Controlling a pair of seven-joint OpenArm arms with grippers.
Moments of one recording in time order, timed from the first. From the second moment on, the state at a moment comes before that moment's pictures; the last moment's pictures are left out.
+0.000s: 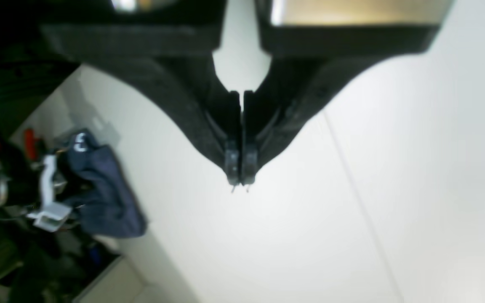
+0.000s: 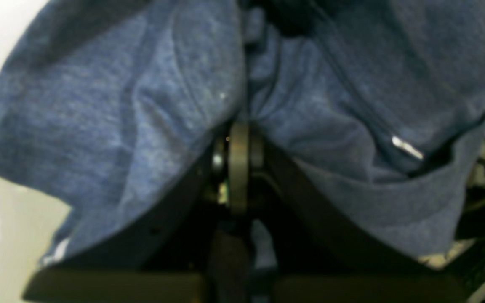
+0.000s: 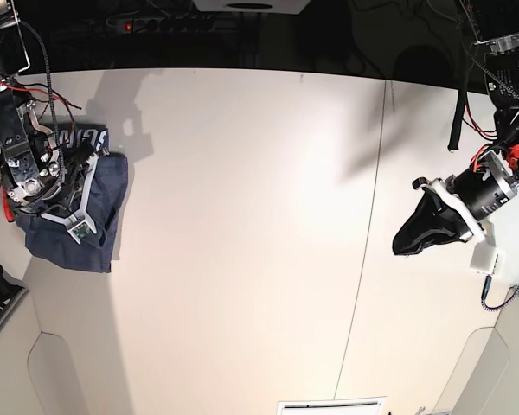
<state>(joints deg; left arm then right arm) 6.0 -15.9 -24.0 97.8 -56.1 -38.3 52.1 4.0 30.2 -17.9 78.7 5.9 13.8 -55.5</state>
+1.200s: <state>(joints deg) 66.2 -28.7 -37.3 87.7 -58.7 -38.8 38.2 -56.7 30.3 5.8 100.3 22.1 24.7 -51.6</state>
